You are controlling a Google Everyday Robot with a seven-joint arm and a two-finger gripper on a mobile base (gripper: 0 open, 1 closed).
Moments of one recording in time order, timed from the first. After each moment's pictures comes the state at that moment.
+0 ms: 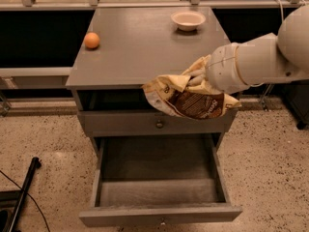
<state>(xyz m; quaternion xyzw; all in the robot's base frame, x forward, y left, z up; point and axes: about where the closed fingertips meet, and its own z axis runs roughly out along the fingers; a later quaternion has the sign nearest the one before) 0.538 -0.076 0.909 -0.68 0.59 0.05 0.44</state>
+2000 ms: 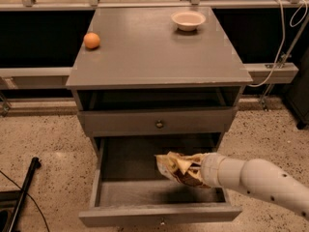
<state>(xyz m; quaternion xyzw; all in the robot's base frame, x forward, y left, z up) 0.493 -0.115 0.610 -0.61 0.65 0.02 0.44</state>
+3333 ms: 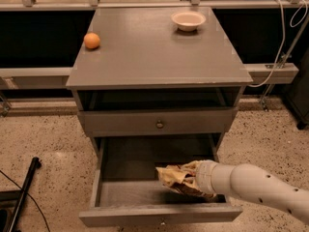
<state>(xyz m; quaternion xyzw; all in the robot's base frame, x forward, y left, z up) 0.482 -0.111 0.562 -0.63 0.67 0.03 0.40</state>
